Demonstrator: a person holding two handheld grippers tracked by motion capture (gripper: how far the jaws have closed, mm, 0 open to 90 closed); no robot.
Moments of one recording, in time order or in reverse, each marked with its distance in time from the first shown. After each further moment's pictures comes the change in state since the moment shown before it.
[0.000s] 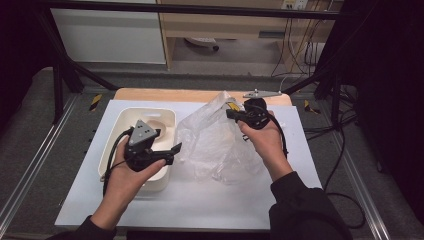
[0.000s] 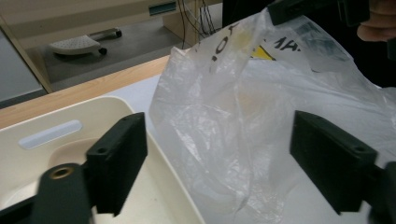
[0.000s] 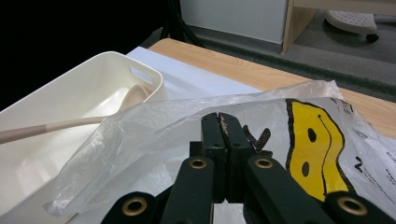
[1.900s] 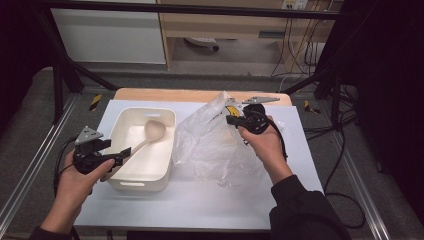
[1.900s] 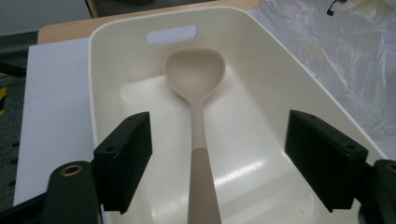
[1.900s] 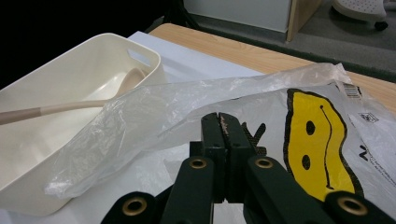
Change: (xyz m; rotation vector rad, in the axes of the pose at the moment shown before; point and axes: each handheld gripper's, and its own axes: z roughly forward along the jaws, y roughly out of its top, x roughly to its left) left arm 0.096 -0.063 -0.043 0.162 0.144 -0.149; right arm -0.004 -0.016 0.007 0.041 0.014 0.003
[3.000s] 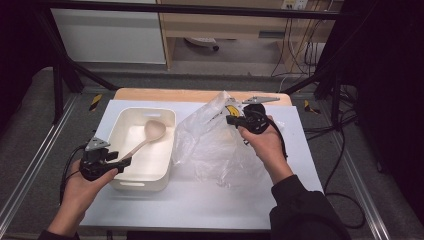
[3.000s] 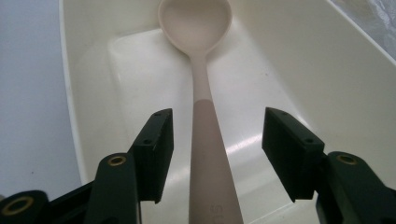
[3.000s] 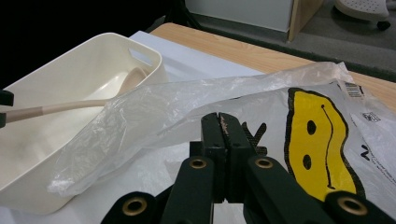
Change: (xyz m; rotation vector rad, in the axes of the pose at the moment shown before) left arm 0.004 -0.026 0.019 0.103 -0.004 -0.006; right arm -0.001 0.000 0.000 0.002 0.005 -0.001
